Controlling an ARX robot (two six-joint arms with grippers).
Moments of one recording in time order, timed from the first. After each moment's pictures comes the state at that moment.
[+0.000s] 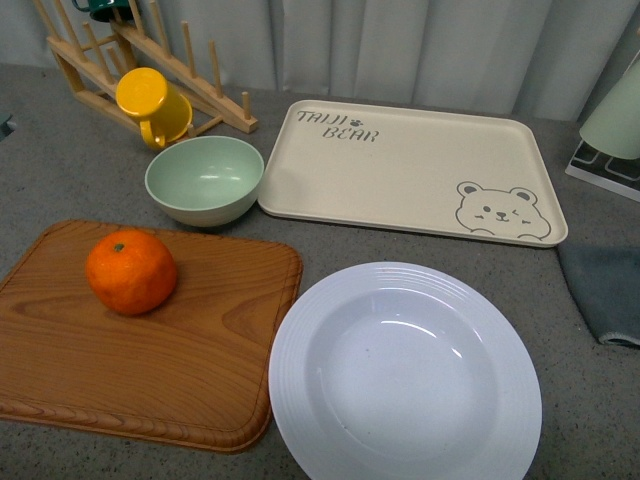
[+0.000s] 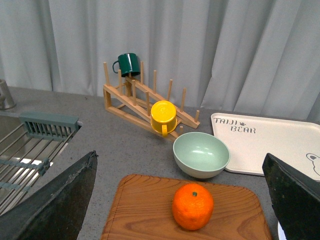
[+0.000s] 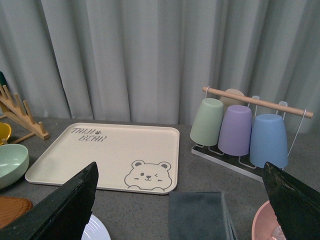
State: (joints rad) left arm 0.00 0.00 0.02 0.00 0.00 0.00; right arm 0.00 0.00 0.01 0.00 0.00 0.00
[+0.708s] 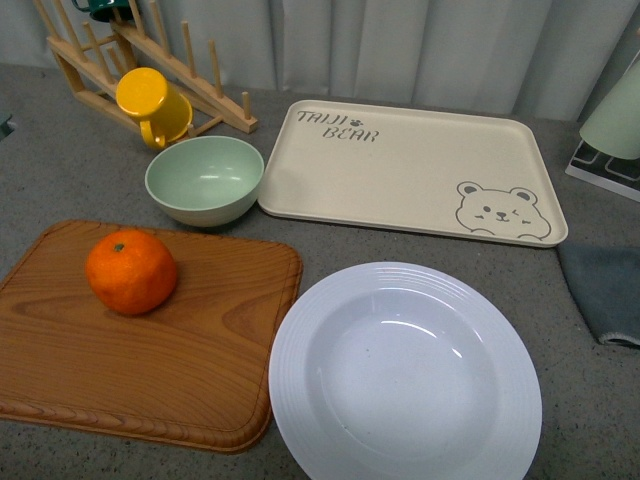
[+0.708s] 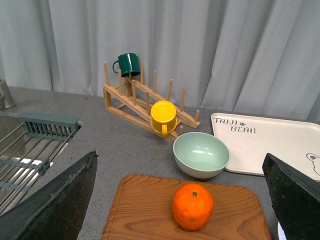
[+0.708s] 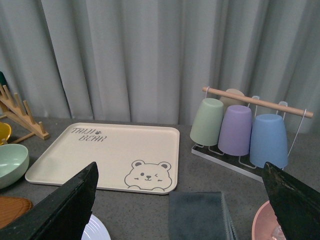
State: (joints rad) left arm 0.00 0.00 0.02 0.00 0.00 0.00; right arm 0.00 0.00 0.01 0.00 0.00 0.00
